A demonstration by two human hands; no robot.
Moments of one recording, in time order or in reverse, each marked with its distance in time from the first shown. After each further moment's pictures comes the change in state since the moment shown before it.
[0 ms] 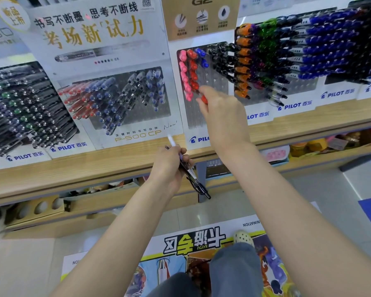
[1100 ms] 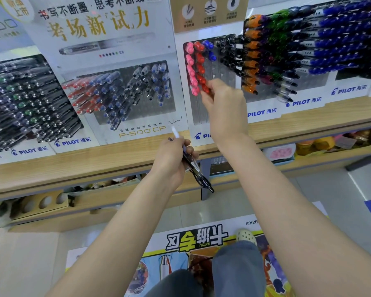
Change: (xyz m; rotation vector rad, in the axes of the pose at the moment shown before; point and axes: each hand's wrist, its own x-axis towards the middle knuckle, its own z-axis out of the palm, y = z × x) left_hand 0.007 0.004 -0.002 0.012 -0.030 0.019; right_hand 0.008 0.001 0.012 0.146 -0.093 0.236
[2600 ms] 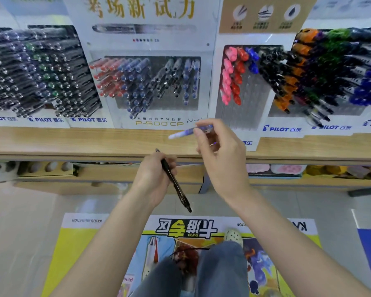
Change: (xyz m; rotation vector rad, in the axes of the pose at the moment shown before) left_hand -0.002 -0.001 -0.058 -0.184 0.221 -0.085; right_hand -0.054 -0.029 0.003 0.424 -0.224 -0.004
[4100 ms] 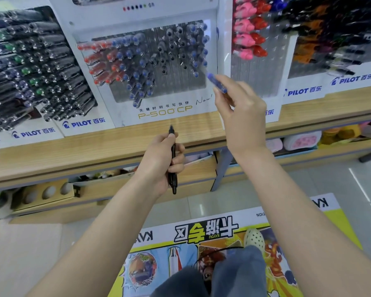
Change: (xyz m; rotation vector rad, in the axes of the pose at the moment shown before) left_hand 0.023 0.016 -0.030 0.294 -0.264 0.059; right_hand 0.014 0.045 0.049 -0.334 0.380 -0.175
